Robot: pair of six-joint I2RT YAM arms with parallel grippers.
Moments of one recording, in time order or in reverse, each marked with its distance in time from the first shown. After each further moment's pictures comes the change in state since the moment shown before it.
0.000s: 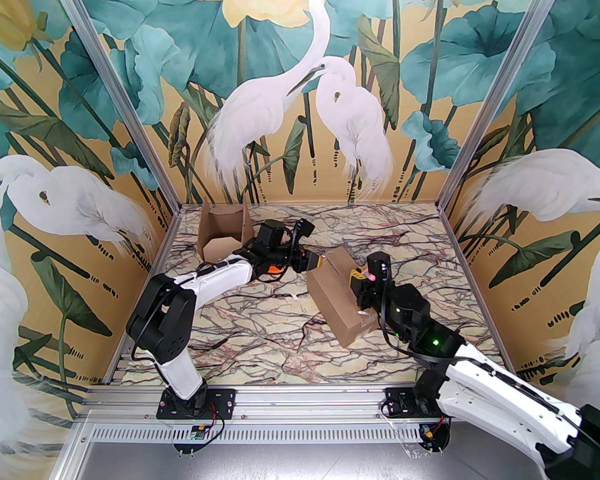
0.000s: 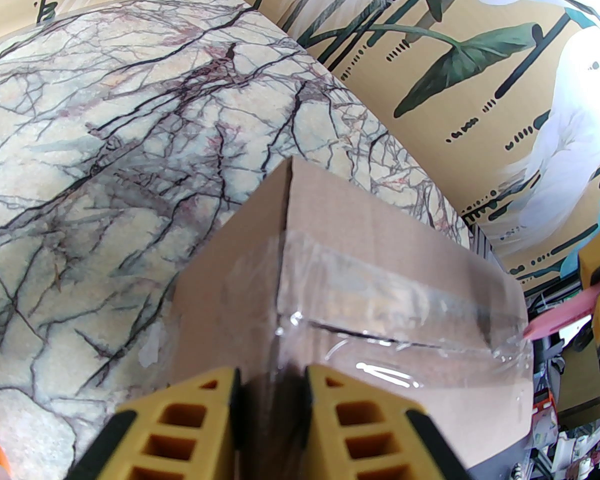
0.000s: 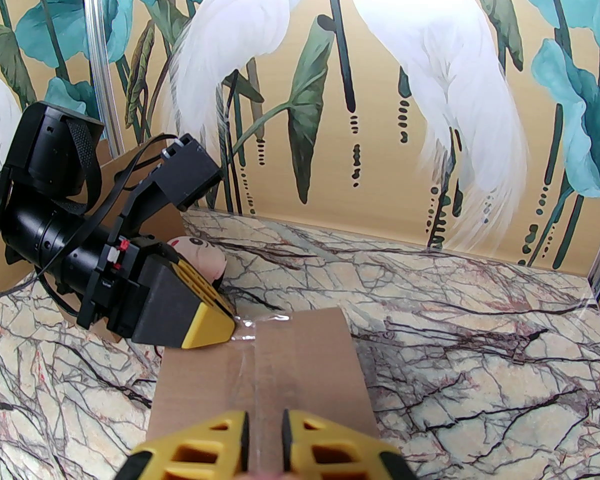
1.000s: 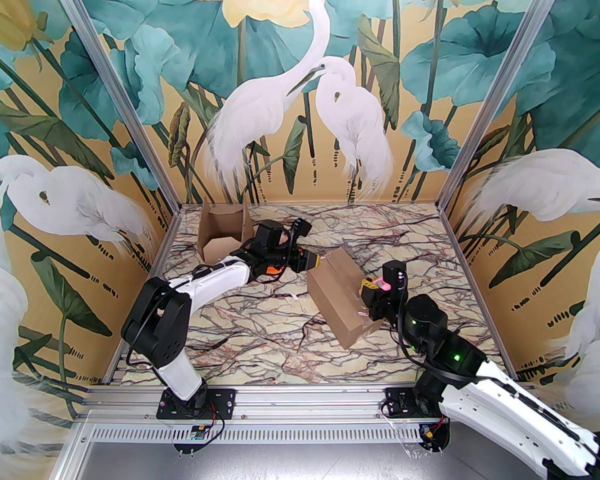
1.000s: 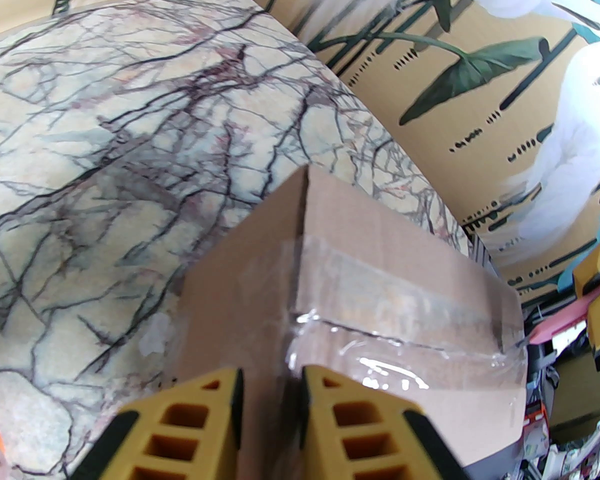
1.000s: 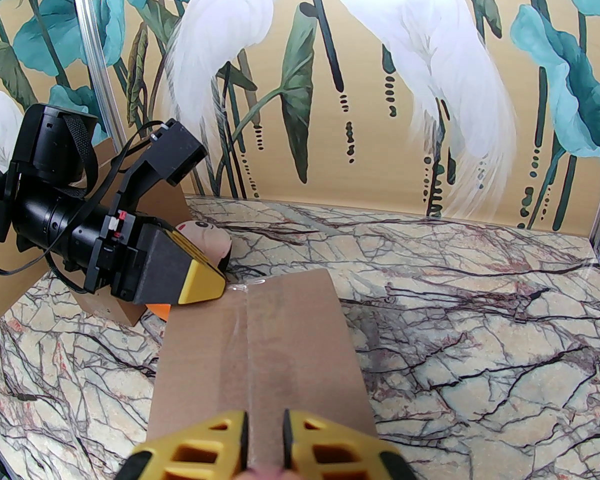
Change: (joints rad) left arm 0.003 -0.050 -0.026 -0.009 -0.057 -0.042; right arm 0.006 -0.169 -0.017 -0.184 -0.020 0.082
